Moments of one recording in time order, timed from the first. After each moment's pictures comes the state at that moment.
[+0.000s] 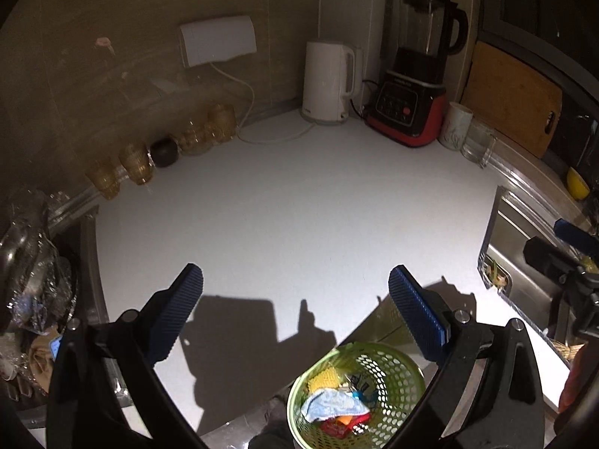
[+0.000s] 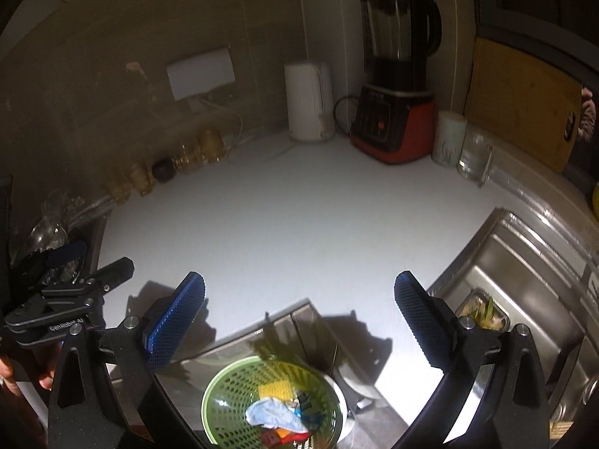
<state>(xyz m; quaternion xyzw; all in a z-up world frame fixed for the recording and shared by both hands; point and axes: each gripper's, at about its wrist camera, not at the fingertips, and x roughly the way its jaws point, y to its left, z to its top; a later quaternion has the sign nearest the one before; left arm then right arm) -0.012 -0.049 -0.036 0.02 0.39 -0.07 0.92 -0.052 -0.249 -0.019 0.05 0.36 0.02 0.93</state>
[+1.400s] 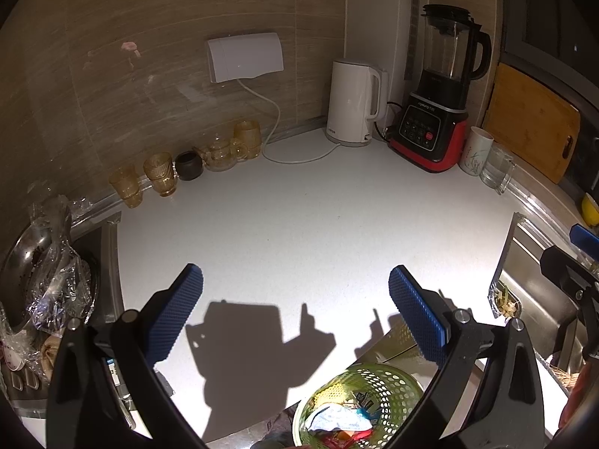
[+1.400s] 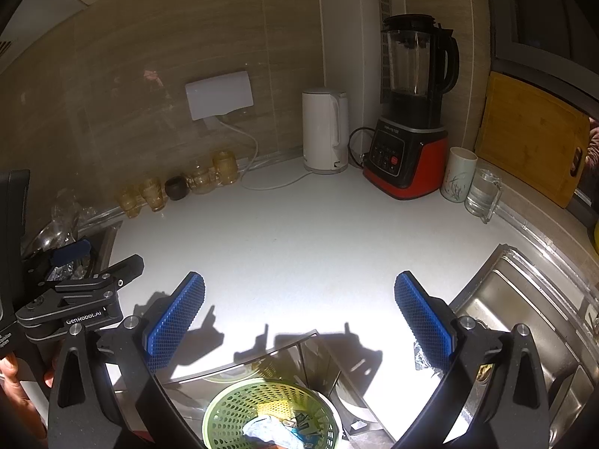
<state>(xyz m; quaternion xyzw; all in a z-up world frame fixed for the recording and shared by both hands) -0.005 -0.042 -0.017 0.01 0.37 -0.02 0.93 -0.046 -0.228 0.006 0.03 0.33 0.03 0.94</state>
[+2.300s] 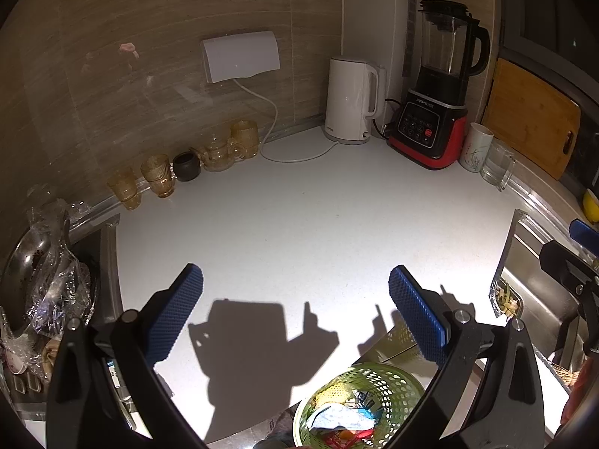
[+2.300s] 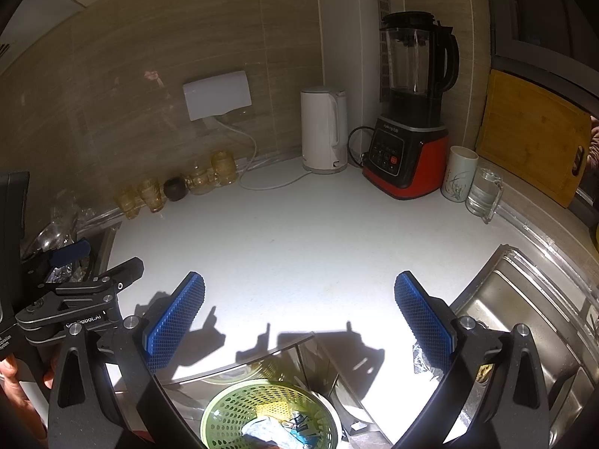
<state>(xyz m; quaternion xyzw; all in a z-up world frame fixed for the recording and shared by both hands) 0.000 -0.041 -0.018 0.02 0.38 -0.03 0.93 -0.045 -0.227 0.003 0.03 0.33 0.03 0.94</state>
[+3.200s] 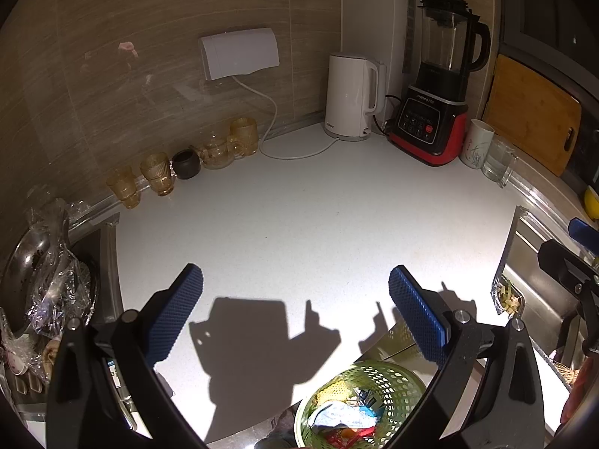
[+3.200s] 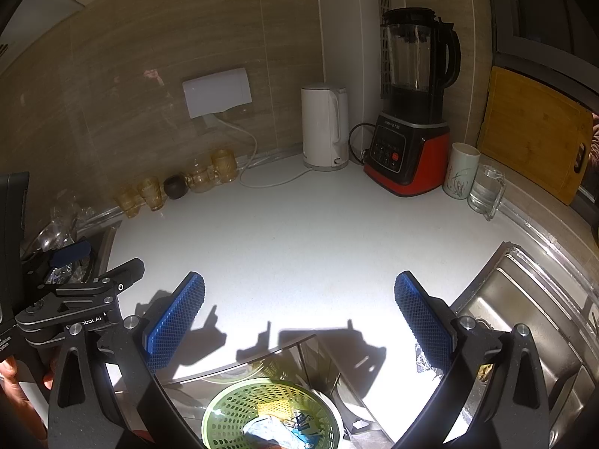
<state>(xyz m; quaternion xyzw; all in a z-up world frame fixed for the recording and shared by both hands) 0.002 -0.035 -0.024 0.02 0.38 -0.04 0.92 -0.043 -0.225 0.001 0.03 0.33 0.03 0.94</state>
